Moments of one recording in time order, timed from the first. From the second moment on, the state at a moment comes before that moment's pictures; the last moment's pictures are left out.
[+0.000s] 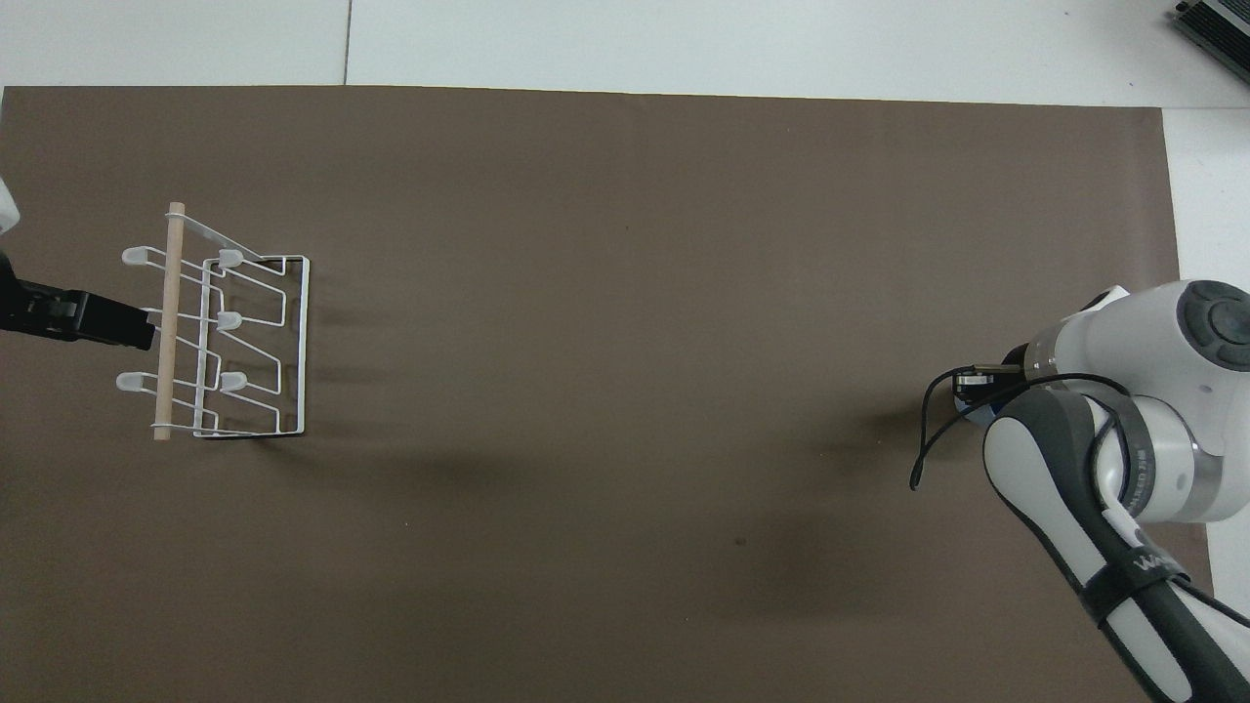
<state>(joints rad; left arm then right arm) 0.10 -0.04 -0.15 -1.64 0.00 1.58 0.14 0.01 0.04 -0.06 -2.21 -0.01 2.20 0.06</state>
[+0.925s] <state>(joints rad) 0.11 -0.04 -0.15 -1.64 -0.11 1.58 -0.18 0.05 0.03 0.05 -2.05 0.58 2.13 -0.33</state>
